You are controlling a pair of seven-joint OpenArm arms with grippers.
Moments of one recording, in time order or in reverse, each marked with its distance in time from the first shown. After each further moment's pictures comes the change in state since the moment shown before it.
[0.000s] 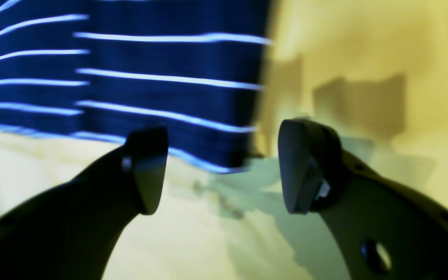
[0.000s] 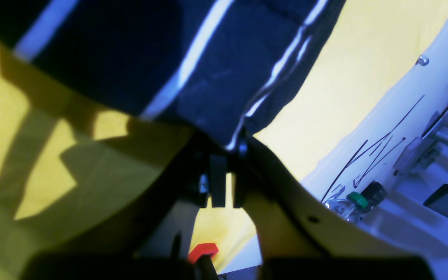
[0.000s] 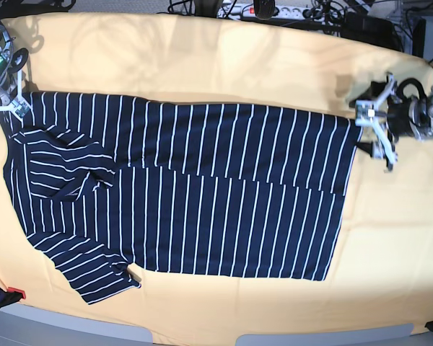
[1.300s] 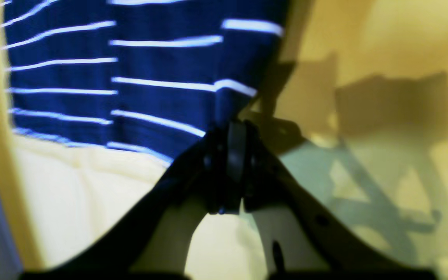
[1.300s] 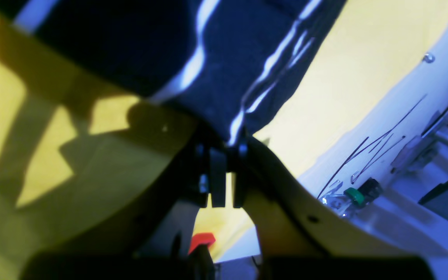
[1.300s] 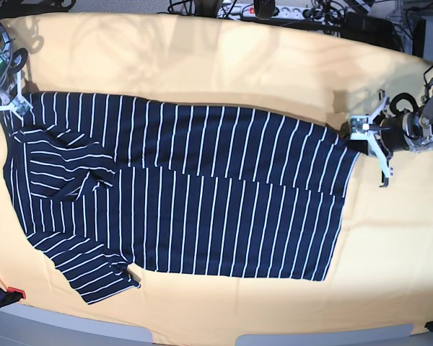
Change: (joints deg) left arm -11.0 2.0 9.7 -5.8 4.7 4.2 -6.1; right arm 0.8 0.0 0.0 0.0 0.0 3.9 -3.5
